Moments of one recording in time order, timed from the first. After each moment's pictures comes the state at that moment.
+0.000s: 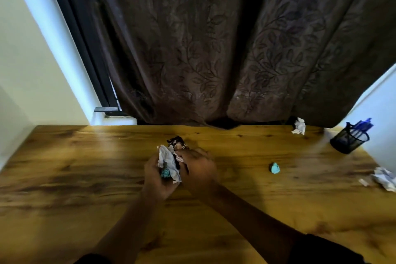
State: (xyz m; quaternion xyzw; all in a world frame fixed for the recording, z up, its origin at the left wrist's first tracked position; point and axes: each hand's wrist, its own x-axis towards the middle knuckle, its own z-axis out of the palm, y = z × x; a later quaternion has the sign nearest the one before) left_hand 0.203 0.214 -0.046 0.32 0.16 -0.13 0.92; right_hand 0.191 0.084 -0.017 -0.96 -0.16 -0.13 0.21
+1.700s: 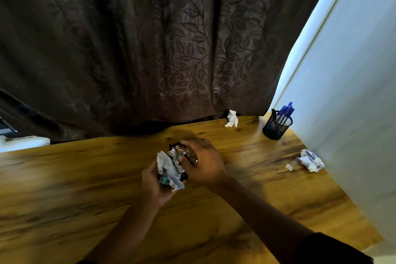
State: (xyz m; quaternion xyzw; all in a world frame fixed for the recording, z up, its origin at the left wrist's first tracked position) left_hand 0.222 -0.035 -0.057 0.22 0.13 -0.30 0.92; right_hand 0.199 -0.197 0.006 -0.94 -0.10 -0.14 0.29
